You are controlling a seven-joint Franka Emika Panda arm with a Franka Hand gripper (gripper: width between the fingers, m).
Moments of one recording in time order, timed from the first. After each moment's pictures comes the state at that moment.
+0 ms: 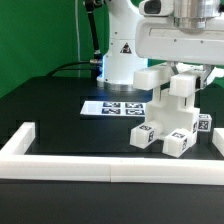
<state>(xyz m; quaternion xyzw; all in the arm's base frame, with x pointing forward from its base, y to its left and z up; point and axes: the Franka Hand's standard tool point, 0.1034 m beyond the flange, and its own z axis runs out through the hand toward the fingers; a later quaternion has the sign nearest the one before) 0.529 0.084 0.112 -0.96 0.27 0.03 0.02</state>
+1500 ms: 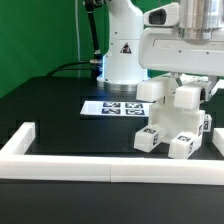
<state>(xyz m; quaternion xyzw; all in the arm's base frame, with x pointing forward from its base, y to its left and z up) 0.544 0.088 0.096 -0.96 0.26 0.01 0.02</state>
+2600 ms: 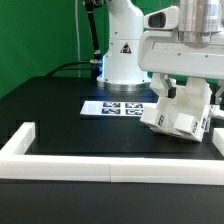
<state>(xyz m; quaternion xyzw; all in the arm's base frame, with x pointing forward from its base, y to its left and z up) 0.544 0.088 0.091 -0.96 0.26 0.02 0.01</state>
